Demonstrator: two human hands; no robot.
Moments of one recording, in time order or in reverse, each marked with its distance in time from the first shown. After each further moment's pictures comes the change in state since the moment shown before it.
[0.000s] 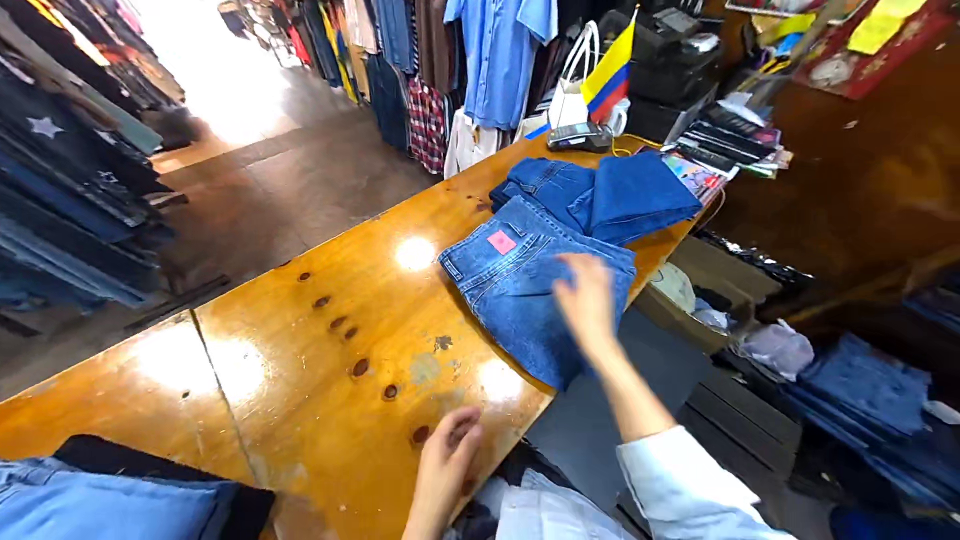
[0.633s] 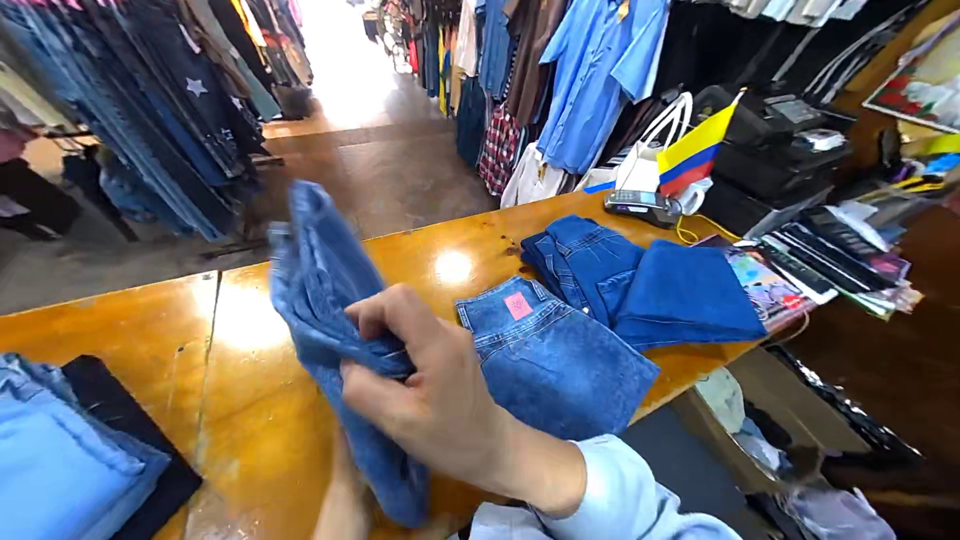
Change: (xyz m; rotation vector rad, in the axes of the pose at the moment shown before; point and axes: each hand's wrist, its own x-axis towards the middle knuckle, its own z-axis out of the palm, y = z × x) left_hand 0.062 0.080 0.016 -0.953 0.635 0.286; right_hand 0.017 -0.159 -0.020 0.875 -0.285 -0.774
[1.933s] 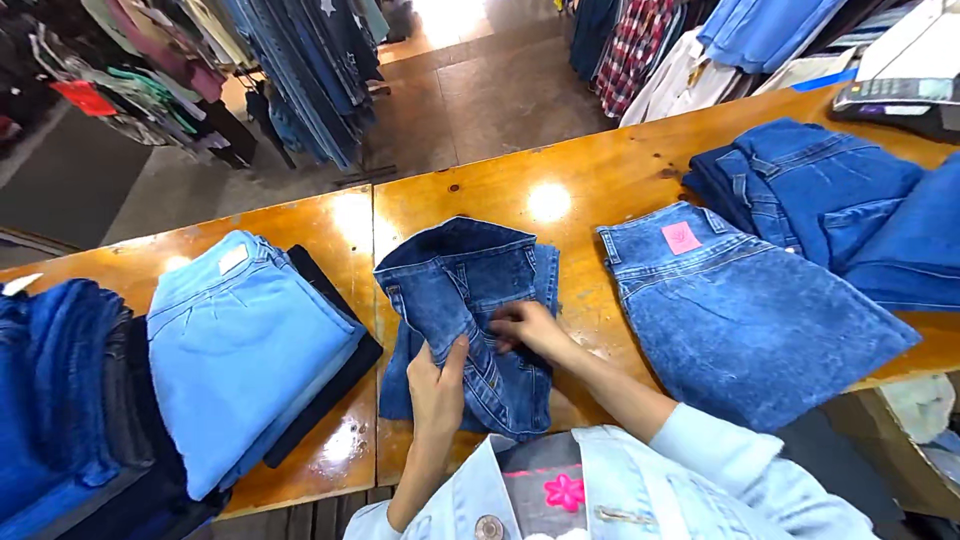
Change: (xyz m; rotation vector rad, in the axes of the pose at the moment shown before) left_hand -0.027 0.072 -0.063 1.081 0.297 0.185; right_hand -0.106 0.153 0.113 0.278 -0.525 1.024
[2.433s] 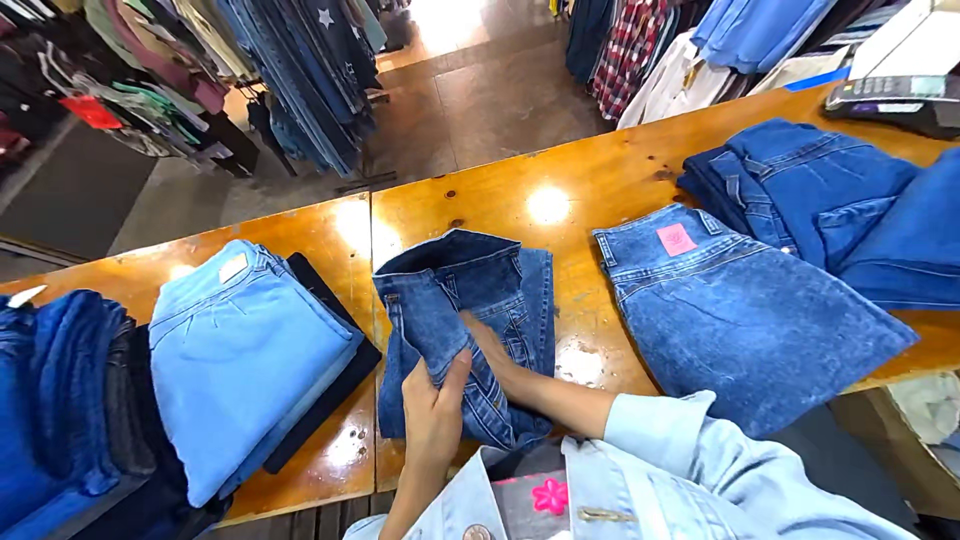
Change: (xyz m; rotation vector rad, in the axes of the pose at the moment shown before) left_hand -0.015 0.007 -0.009 -0.047 -0.044 0.094; right_hand -0.015 -0.027 0.066 -0.332 0.076 -0.306
